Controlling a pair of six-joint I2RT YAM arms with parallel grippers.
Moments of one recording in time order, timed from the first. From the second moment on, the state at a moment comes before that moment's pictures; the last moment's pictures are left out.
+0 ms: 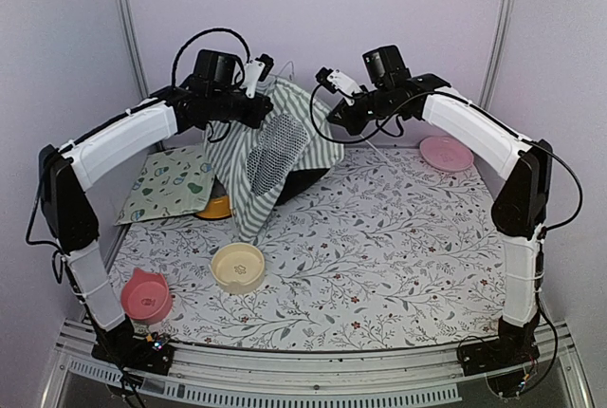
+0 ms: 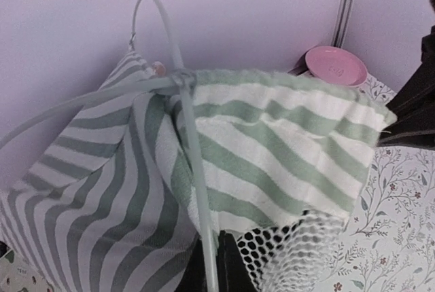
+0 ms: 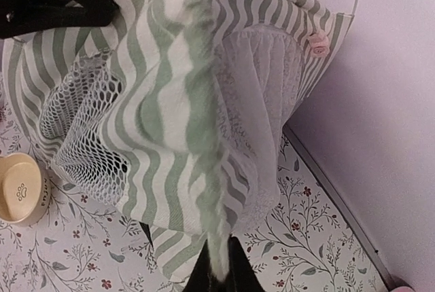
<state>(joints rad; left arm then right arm) -0.57 1.82 1.78 -0.40 0.03 0.09 0.62 2.09 2.19 -0.67 -0.23 -0.39</state>
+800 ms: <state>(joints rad) -0.58 1.83 1.74 -0.36 -0.02 -0.06 0.58 1.54 1.37 -0.45 -0.29 -0.24</state>
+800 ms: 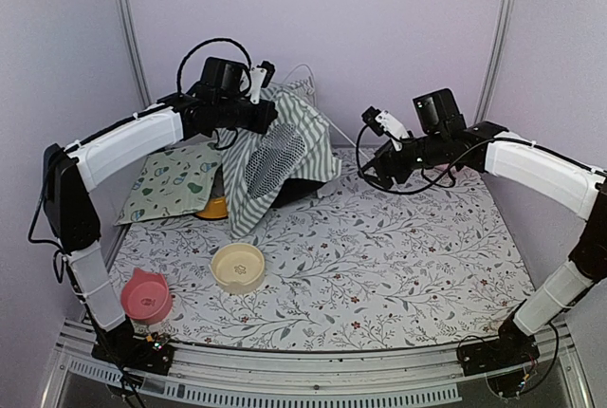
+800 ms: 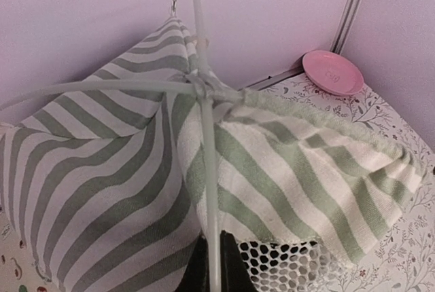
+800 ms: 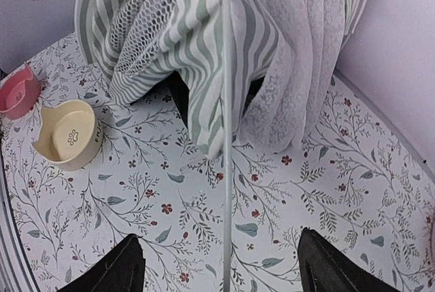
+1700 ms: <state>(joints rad) -0.63 1.92 2.01 -0.46 0.04 0.16 0.58 1.83 1.85 -0.69 -0.11 -0.36</state>
